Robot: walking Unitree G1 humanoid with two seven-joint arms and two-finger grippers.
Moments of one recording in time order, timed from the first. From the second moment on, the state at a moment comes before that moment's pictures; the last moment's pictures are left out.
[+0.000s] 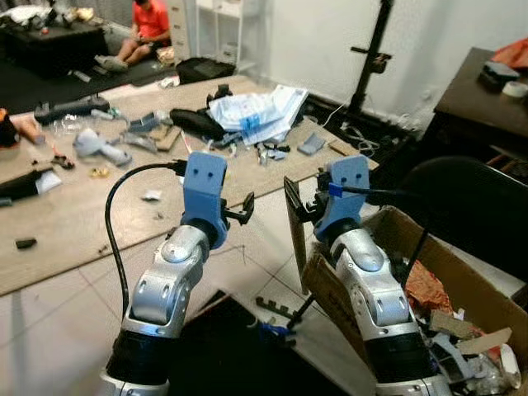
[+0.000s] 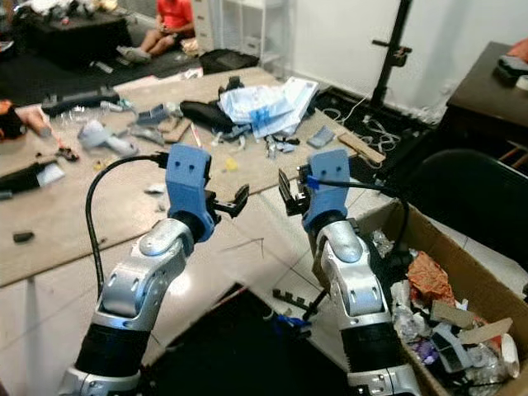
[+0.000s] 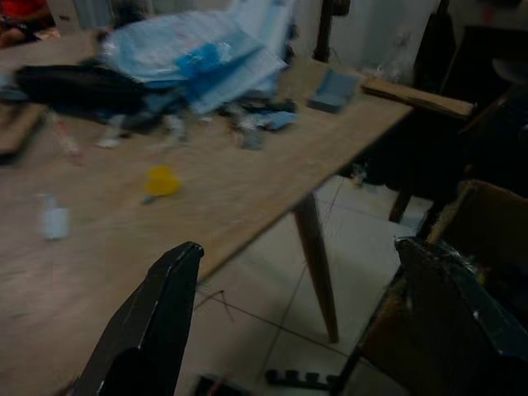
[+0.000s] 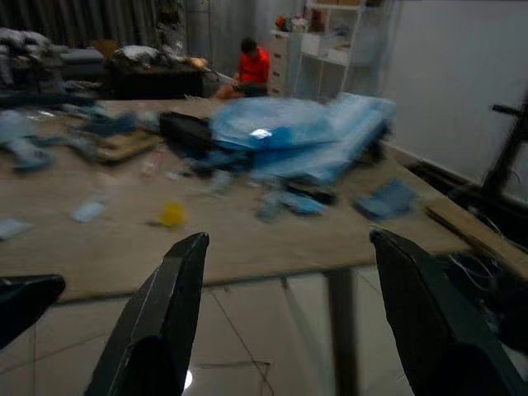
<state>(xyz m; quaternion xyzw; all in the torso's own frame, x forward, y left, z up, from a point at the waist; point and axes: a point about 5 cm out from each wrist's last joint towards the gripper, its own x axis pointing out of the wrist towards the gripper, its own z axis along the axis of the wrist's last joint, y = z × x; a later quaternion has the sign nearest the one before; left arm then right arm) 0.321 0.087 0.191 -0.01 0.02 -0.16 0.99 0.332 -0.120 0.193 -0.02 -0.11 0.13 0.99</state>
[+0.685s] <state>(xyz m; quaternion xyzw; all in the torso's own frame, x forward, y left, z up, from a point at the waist) 0.323 0.087 0.188 -0.02 0.04 -0.16 0.99 0.331 -0.121 0.191 -0.02 -0.10 0.13 0.99</state>
